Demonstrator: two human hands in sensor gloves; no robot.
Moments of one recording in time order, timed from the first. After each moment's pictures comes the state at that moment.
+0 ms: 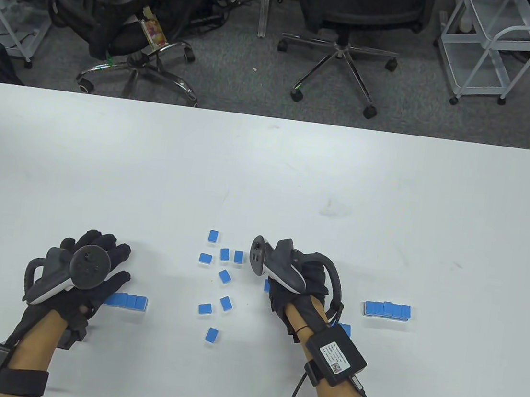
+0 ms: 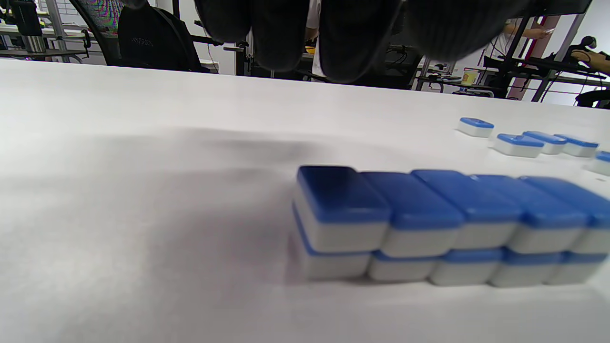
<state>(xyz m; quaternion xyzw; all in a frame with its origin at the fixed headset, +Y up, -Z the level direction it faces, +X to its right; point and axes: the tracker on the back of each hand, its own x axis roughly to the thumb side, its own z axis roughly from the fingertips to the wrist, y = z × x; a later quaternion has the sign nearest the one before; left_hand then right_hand) -0.337 -0.724 -0.225 -0.11 -0.06 0.03 0.99 0.019 -0.734 -0.278 -0.03 -0.12 -0.99 0.07</state>
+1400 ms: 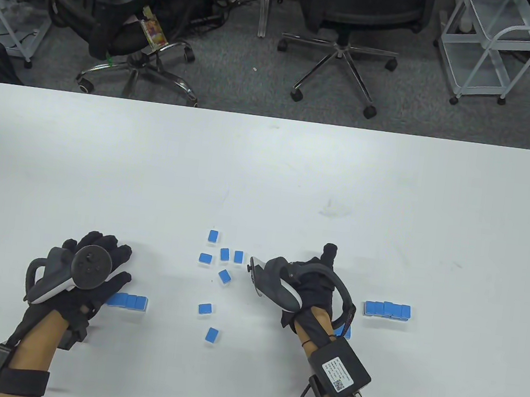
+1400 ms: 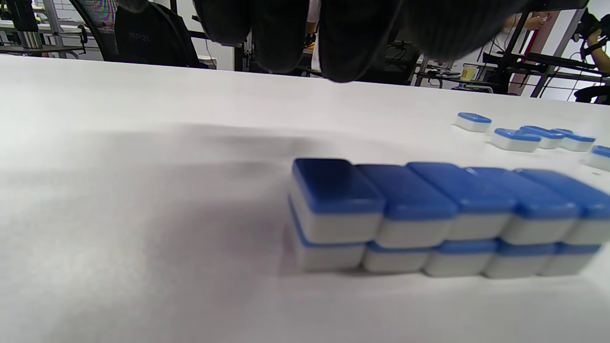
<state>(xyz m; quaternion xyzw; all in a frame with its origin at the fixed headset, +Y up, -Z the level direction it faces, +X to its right) -0.335 -0.724 -0.225 -0.12 -0.06 0.03 0.99 0.027 -0.747 -0.256 -0.04 -0.07 -0.97 0.25</state>
